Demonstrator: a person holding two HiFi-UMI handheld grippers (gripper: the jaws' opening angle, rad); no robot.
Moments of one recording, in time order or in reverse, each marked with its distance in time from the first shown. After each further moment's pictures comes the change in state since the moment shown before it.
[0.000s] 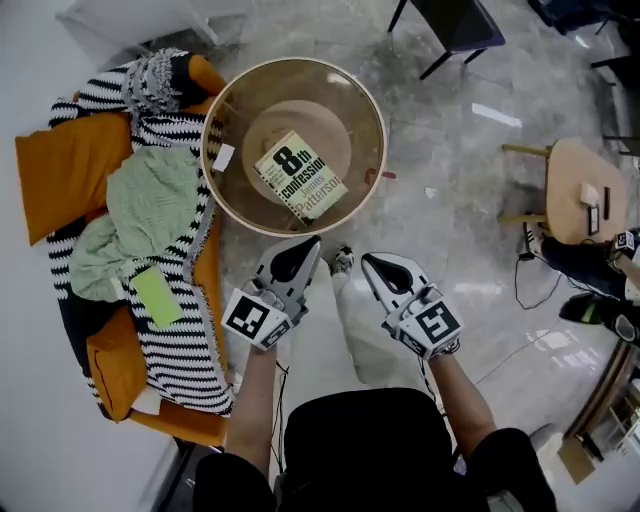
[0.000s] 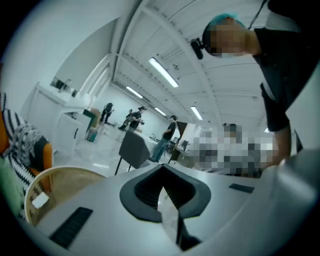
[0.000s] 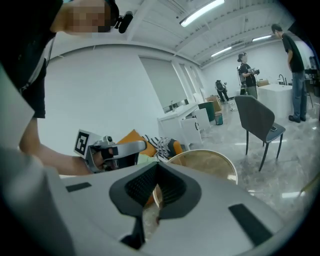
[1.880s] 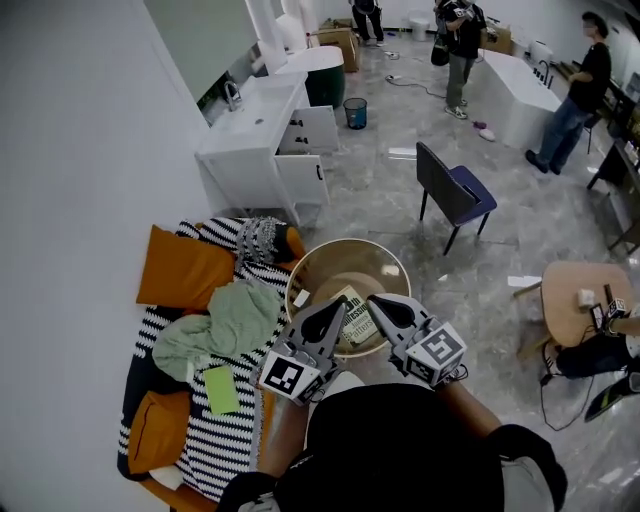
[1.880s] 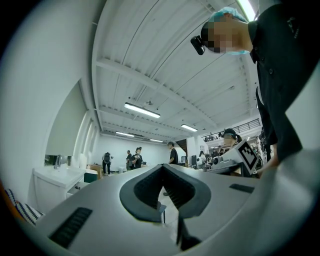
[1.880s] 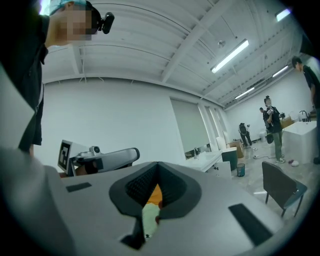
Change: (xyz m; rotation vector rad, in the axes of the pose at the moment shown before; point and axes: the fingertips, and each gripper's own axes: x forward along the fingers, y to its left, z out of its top) left arm -0.107 -0.192 0.266 0.428 -0.334 0.085; right arm -0.117 0.155 0.259 -0.237 -0.432 0.168
